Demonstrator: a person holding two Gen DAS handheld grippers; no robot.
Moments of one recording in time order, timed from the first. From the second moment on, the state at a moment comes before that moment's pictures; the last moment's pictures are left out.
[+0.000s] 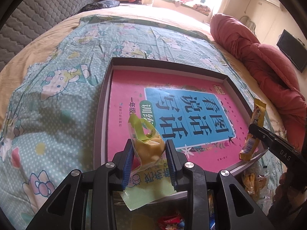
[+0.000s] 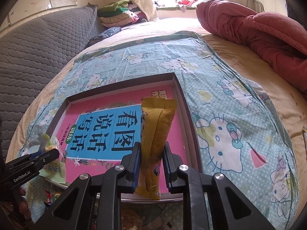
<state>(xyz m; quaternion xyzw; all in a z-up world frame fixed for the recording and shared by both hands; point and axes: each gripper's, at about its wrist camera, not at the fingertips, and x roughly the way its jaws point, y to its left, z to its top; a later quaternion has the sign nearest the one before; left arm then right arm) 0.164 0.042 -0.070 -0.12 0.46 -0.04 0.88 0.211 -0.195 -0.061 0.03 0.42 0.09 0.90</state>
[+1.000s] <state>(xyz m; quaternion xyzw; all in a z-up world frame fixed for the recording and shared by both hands) 0.161 0.051 -0.062 -0.14 0.46 -0.05 0.88 0.205 -0.199 -0.062 0.03 0.43 0.08 0.90</state>
